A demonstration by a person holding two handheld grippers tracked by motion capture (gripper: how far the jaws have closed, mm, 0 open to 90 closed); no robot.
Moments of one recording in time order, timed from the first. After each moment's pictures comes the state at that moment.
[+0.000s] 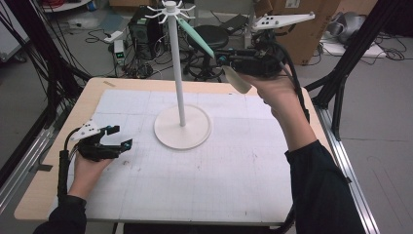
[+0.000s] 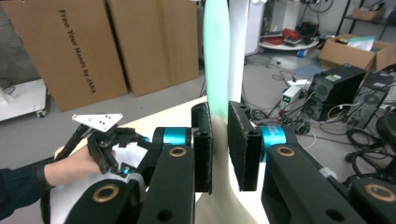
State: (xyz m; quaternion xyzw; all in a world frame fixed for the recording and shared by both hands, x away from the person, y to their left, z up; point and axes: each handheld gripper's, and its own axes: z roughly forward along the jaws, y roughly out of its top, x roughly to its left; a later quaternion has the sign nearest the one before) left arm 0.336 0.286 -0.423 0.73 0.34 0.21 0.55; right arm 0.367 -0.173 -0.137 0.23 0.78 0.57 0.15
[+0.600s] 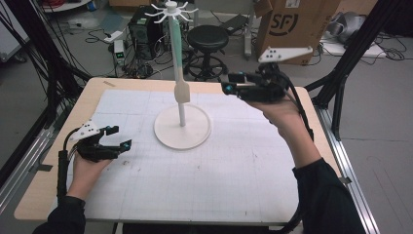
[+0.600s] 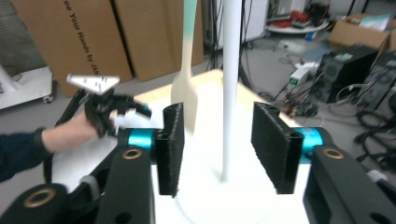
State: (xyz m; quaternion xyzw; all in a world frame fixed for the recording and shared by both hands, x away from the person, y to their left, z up) left arm 0.335 0.288 -0.421 0.74 0.34 0.21 0.54; right arm 0.361 -0.203 -0.202 0.23 0.79 0.56 0.12
